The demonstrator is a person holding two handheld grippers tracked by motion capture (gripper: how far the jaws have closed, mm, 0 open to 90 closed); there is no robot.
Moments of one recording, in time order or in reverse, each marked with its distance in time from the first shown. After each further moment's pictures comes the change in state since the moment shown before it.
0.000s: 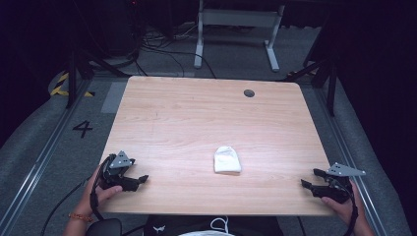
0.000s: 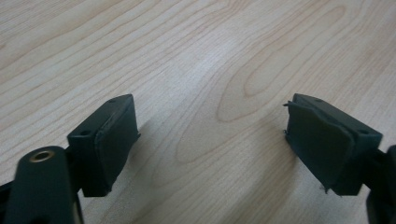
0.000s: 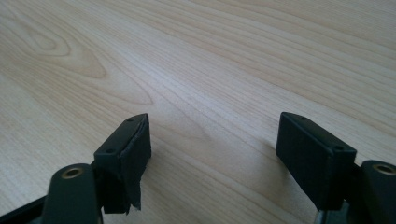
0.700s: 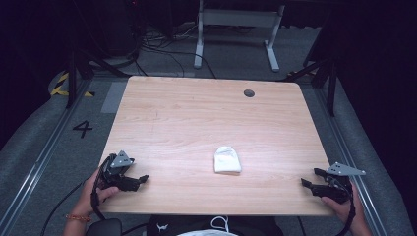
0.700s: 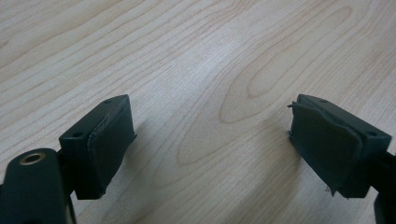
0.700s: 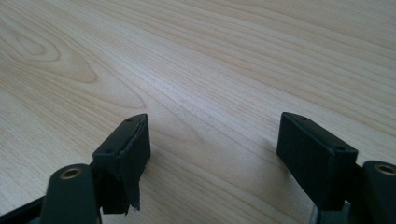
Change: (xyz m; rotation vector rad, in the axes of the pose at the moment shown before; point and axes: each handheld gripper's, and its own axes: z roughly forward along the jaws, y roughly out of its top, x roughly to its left) left arm -0.001 0.001 0.002 -0.002 0.004 -0.012; right arm 0.000 0.001 0.001 0.000 -0.020 0.017
